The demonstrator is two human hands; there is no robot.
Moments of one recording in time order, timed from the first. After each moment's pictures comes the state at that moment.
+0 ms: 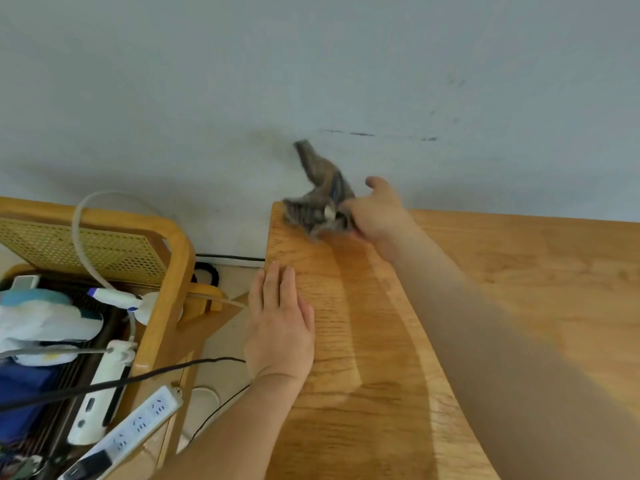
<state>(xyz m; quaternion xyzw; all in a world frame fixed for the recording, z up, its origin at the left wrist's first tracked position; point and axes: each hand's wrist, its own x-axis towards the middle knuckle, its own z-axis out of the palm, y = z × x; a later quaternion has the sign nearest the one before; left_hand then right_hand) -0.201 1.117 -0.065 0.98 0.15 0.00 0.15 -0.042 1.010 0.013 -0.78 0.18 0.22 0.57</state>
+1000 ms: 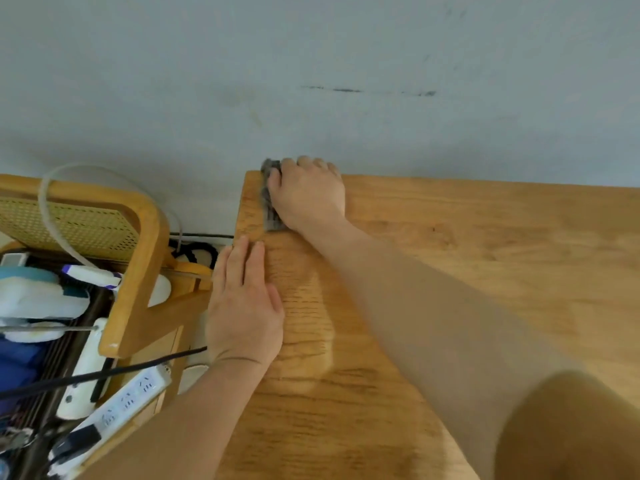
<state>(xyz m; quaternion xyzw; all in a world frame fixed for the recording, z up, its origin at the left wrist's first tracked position) -0.200 1.113 -0.068 0.97 0.16 0.00 0.16 -0.038 1.047 -0.066 -0.98 -0.16 -0.03 0.13</state>
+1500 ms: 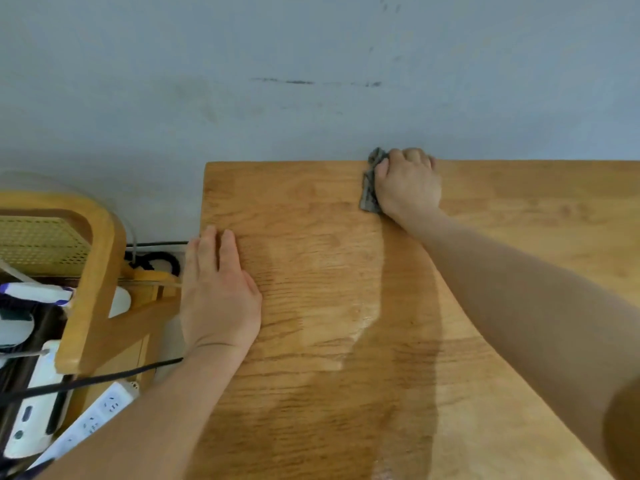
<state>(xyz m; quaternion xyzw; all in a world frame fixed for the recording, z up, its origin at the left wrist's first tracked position) -0.197 1.116 -0.071 0.98 0.12 -0.01 0.15 -0.033 0.879 -0.069 -1.00 0.07 -0.01 0.06</state>
